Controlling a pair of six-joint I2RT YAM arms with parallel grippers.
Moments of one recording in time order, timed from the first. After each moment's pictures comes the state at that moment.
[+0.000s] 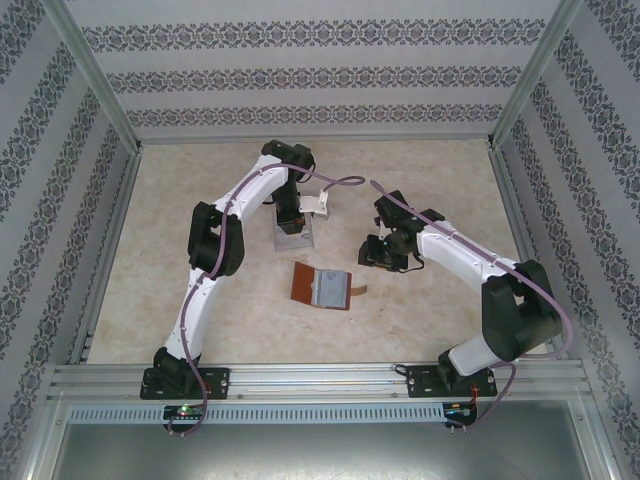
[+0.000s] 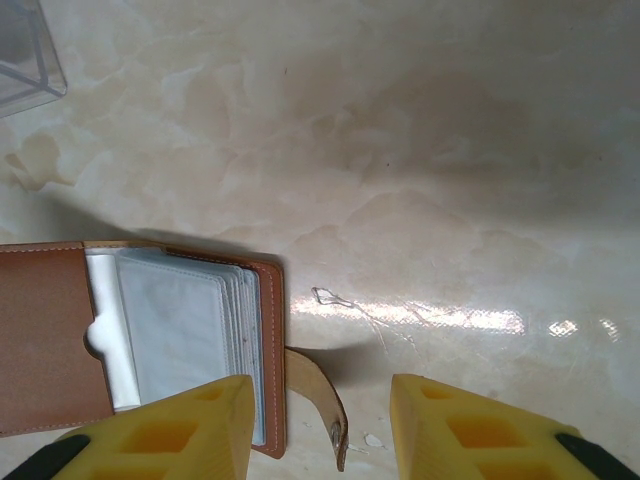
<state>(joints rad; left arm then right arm) -0.44 2.44 2.32 -1.55 0.21 0.96 0.42 1.52 1.01 -0.76 -0.25 0.59</state>
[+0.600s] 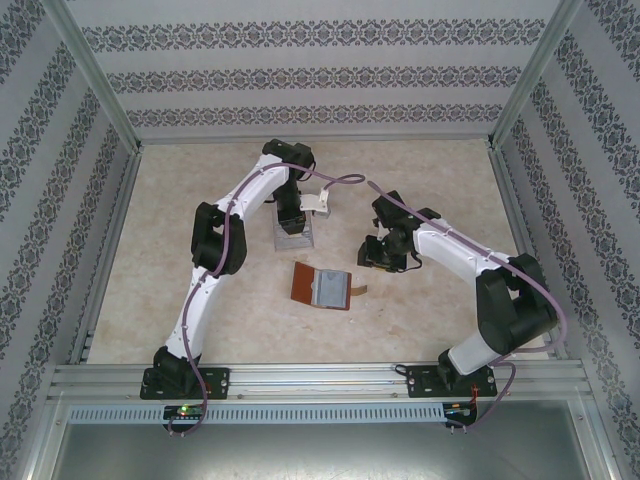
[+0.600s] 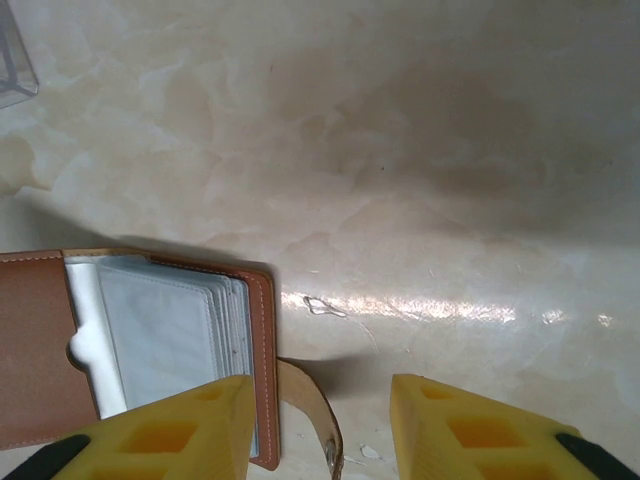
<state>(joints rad) -0.43 2.49 2.40 -1.56 0.21 0.97 0.42 1.56 1.02 -0.76 -0.25 0.59</state>
